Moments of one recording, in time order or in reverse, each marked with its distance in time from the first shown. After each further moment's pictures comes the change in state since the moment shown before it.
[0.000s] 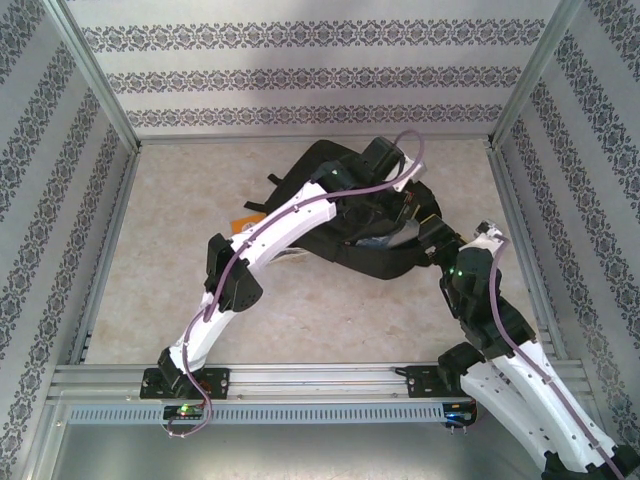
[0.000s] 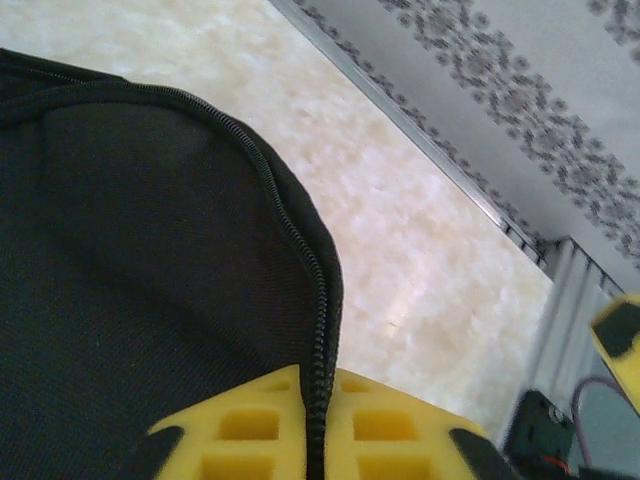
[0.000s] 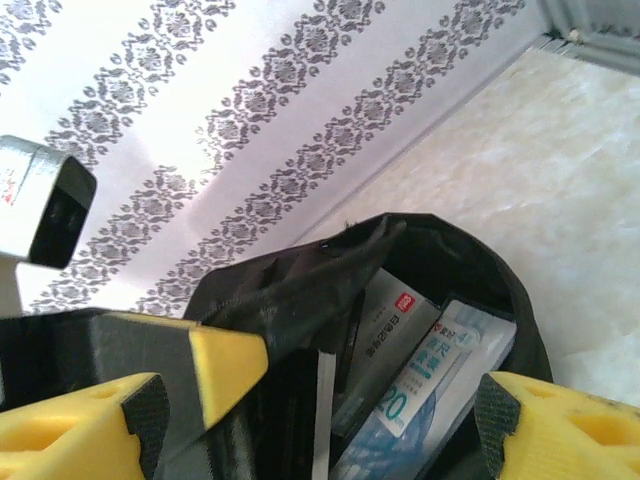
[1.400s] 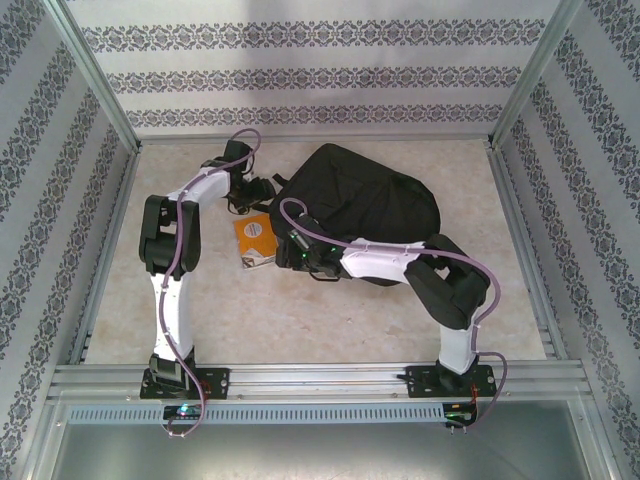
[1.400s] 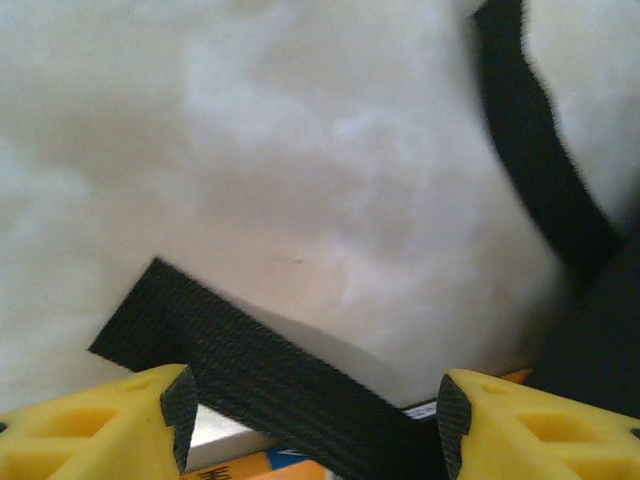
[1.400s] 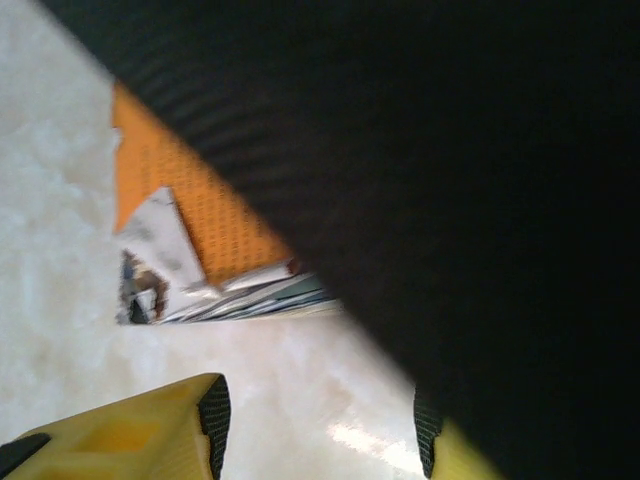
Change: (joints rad) left arm 0.711 -0.094 -0.769 0.256 -0.095 -0.294; right arm 0.392 1.381 0.540 0.242 -0.490 0.012
